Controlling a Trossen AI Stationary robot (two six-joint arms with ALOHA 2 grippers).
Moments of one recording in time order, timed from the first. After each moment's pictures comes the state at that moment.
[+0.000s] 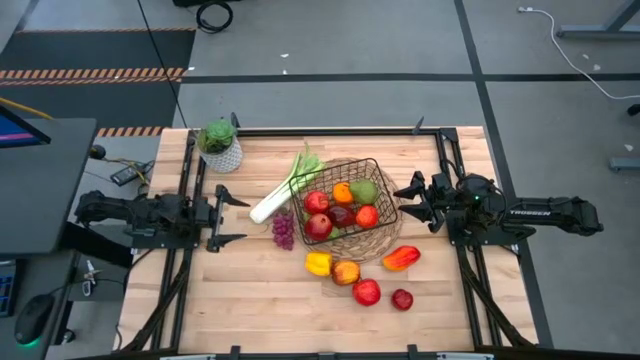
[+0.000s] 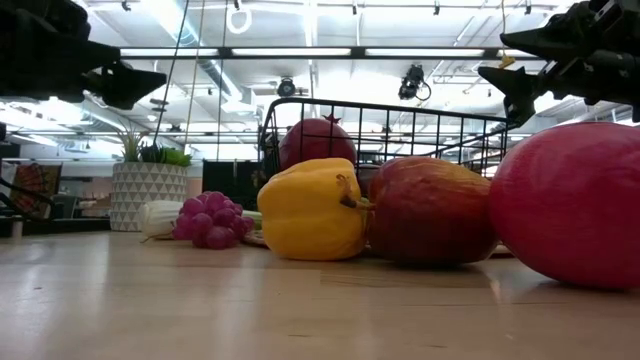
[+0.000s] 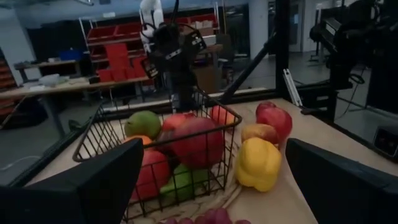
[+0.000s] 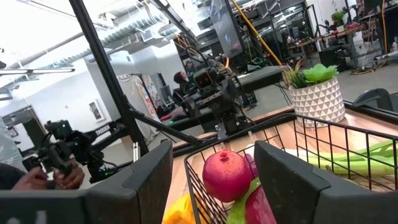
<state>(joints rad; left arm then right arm) -0.16 0.01 0.01 0.06 -0.12 0.12 -0.22 0.32 0.01 0.50 -0.28 0.40</state>
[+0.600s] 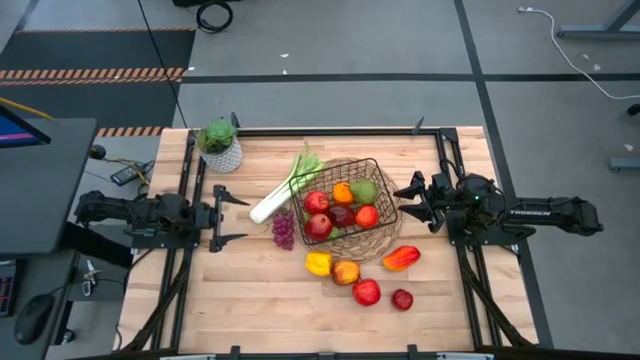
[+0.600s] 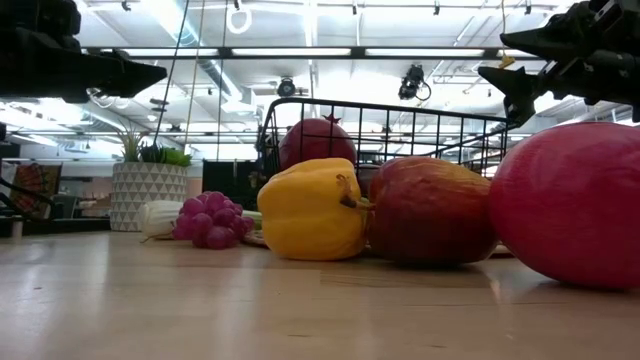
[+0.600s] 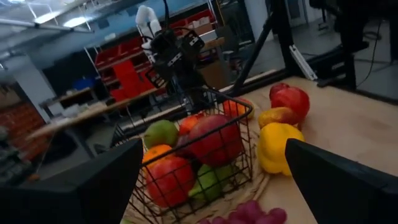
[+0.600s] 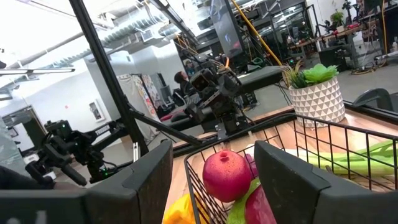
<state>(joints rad) -0.16 0.01 0.01 0.05 -0.13 0.36 -0.22 0.32 0.01 0.50 -0.28 0.40</state>
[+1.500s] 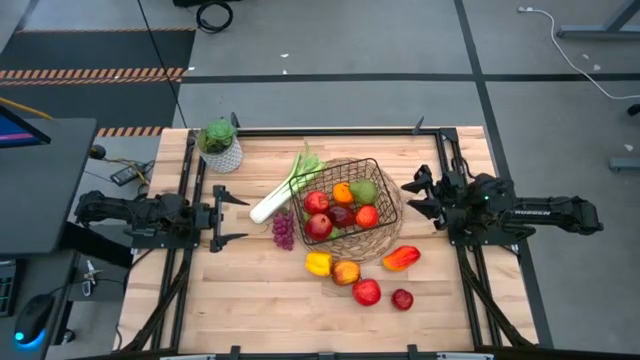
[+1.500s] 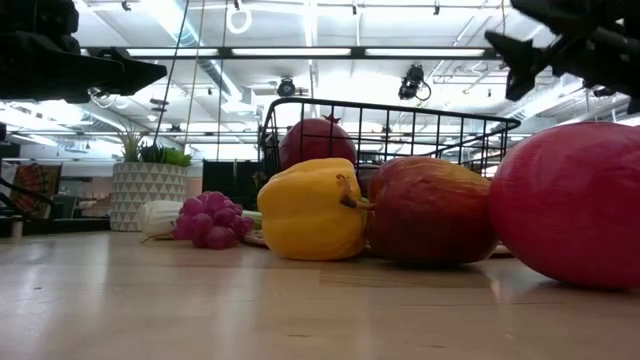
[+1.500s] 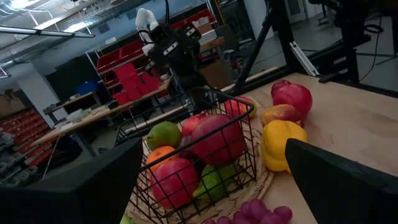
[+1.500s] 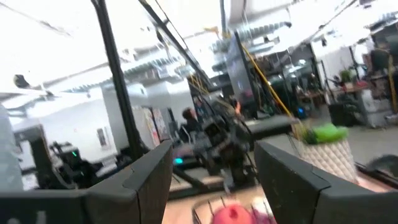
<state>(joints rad) -0.16 0.01 0.01 0.05 -0.13 0.40 -0.21 0.32 0.01 0.70 -0.27 0.35</state>
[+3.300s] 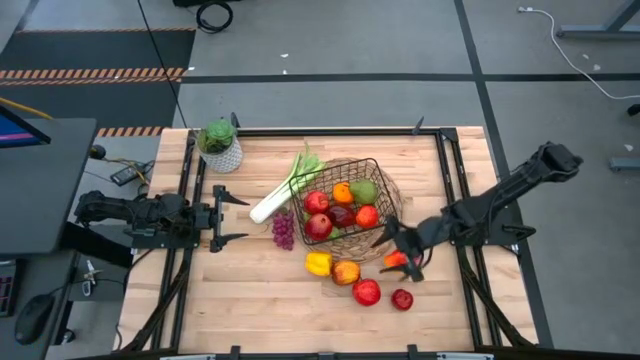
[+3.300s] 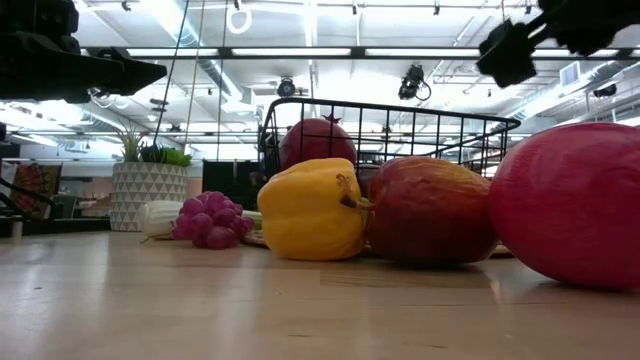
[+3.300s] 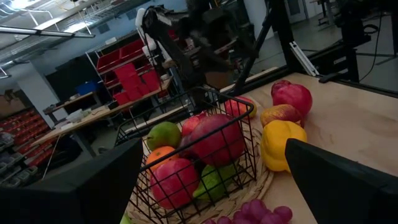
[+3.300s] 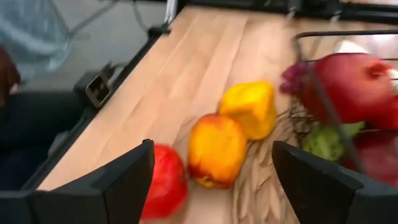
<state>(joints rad) -0.16 0.01 0.01 0.06 -0.13 0.40 0.45 1.05 0.53 0.03 0.12 0.11</state>
